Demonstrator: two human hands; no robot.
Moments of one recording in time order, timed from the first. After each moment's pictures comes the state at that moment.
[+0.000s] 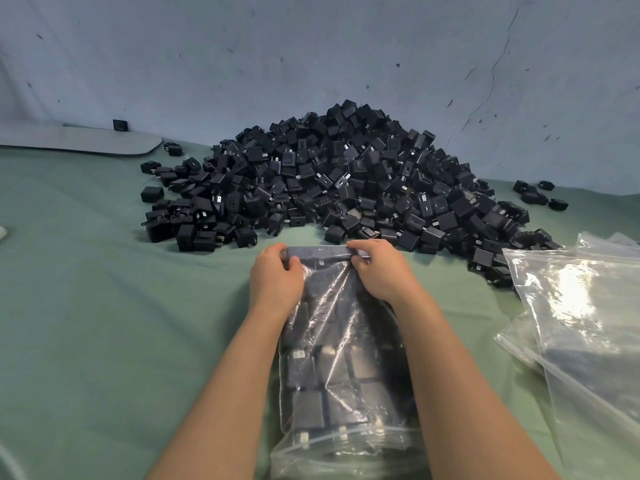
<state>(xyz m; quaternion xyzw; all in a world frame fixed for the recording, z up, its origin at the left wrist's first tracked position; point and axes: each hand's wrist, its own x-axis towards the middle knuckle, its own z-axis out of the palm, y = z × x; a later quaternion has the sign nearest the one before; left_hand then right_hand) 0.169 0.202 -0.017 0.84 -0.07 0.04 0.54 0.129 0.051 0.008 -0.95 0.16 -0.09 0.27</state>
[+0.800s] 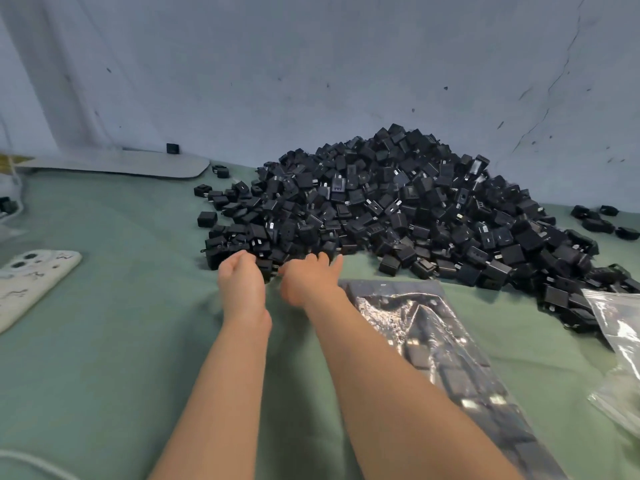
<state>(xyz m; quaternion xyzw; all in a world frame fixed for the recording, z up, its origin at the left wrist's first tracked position) 0.227 0.283 0.007 0.53 0.17 0.06 0.83 0.241 0.203 0.009 -0.99 0.09 0.06 0.05</state>
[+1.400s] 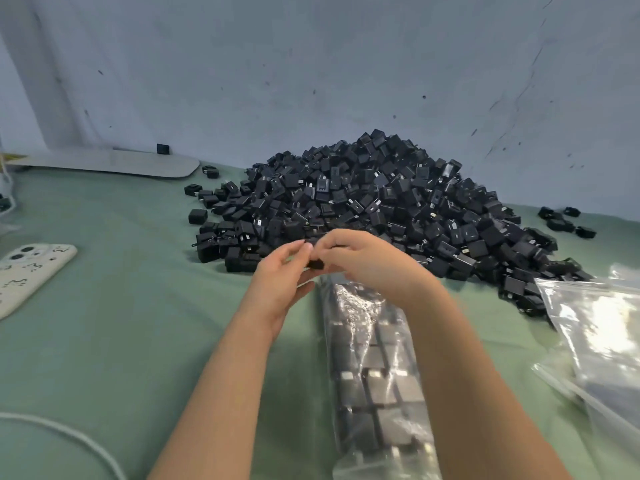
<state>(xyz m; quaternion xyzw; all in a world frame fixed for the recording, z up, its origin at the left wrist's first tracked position) 0.174 0.264 0.028 0.59 -0.07 -0.13 0.79 0.125 0.140 0.088 -0.91 0.00 -0.01 0.42</state>
